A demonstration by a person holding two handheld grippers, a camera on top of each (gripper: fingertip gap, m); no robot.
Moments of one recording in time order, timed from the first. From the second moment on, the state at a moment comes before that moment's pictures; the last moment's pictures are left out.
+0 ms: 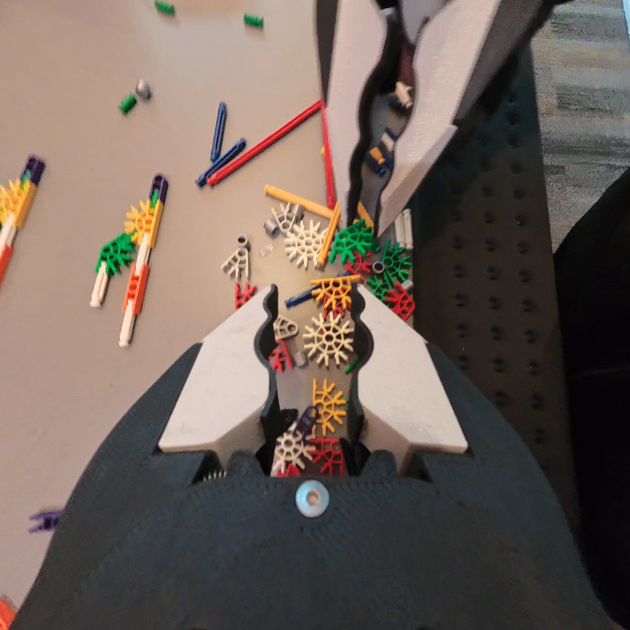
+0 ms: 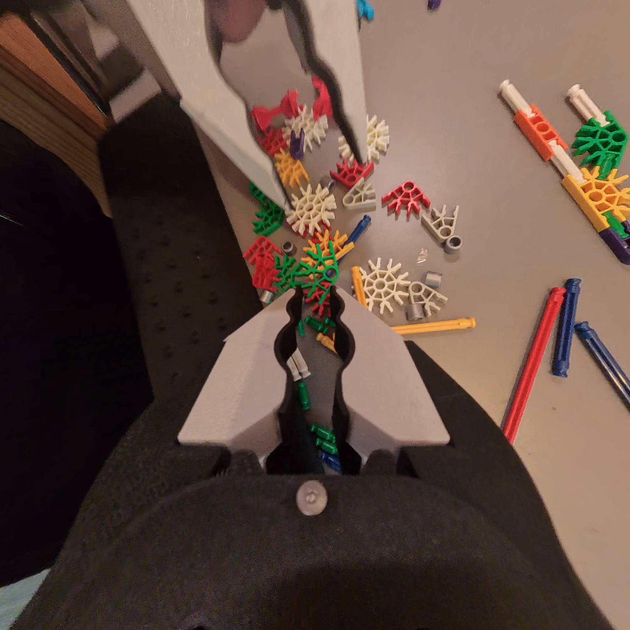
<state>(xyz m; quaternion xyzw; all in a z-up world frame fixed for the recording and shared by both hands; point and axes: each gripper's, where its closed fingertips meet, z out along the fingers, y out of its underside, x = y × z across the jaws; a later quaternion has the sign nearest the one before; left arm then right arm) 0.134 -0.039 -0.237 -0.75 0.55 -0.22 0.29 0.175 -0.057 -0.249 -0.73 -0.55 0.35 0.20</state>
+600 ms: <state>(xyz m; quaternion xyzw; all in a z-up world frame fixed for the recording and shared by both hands) 0.125 -0.029 -0.212 -0.72 0.58 -0.21 0.32 0.158 -0.027 -0.191 -0.69 -0.50 0.51 0.16</state>
